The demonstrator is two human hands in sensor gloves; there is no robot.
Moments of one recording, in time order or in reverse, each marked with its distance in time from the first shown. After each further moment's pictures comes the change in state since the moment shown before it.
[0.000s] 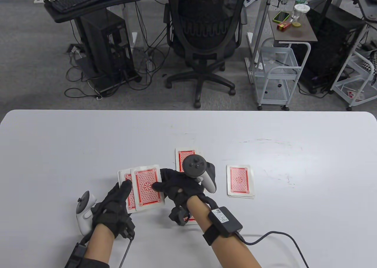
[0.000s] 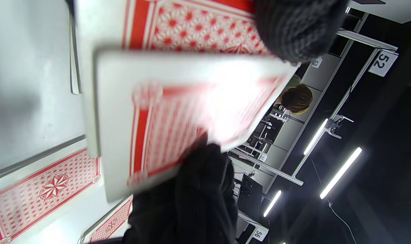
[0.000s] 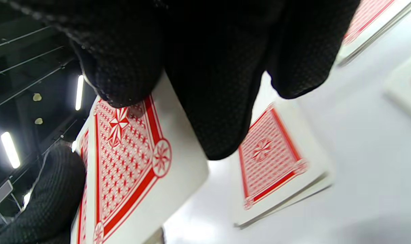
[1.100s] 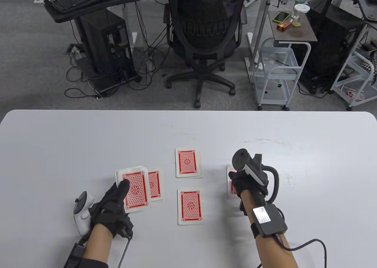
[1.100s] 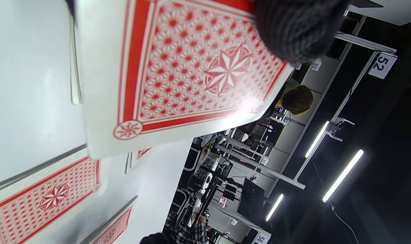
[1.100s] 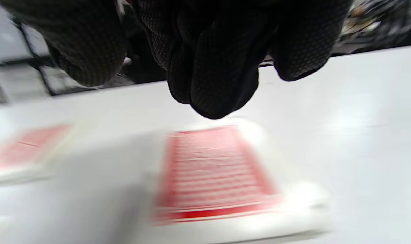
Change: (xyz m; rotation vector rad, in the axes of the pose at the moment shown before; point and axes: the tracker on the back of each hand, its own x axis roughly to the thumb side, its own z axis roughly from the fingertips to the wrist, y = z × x) left_hand 0.003 0.000 0.001 0.010 0.003 -0.019; right_hand -0.048 -0.118 0.057 -0.280 0.456 0.719
